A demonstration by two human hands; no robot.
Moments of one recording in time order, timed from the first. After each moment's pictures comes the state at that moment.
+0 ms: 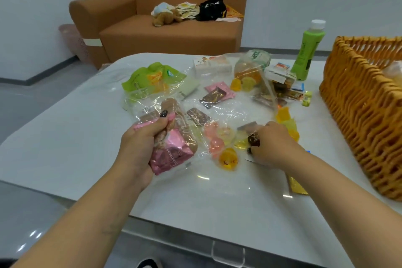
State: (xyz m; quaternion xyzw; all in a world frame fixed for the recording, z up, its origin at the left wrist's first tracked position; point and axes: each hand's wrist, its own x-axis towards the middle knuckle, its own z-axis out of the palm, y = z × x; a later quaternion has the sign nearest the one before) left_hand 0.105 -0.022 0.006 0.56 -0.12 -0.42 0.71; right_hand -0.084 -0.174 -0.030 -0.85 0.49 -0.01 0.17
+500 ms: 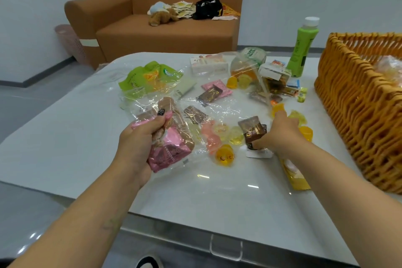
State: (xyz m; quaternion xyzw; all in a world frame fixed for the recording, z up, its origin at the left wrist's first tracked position) left_hand 0.106 -0.023 0.002 0.58 -0.11 -0.40 0.70; right_hand -0.092 -0.182 -0.014 -0.69 0.65 -0.08 0.31
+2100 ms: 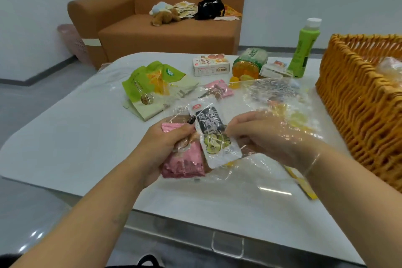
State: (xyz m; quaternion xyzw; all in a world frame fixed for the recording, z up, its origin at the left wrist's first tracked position) left_hand 0.094 -0.021 0.003 0.60 -0.27 -0.46 0.59; right_hand -0.082 -0.131 0.030 -0.69 0.31 -0.14 0.64
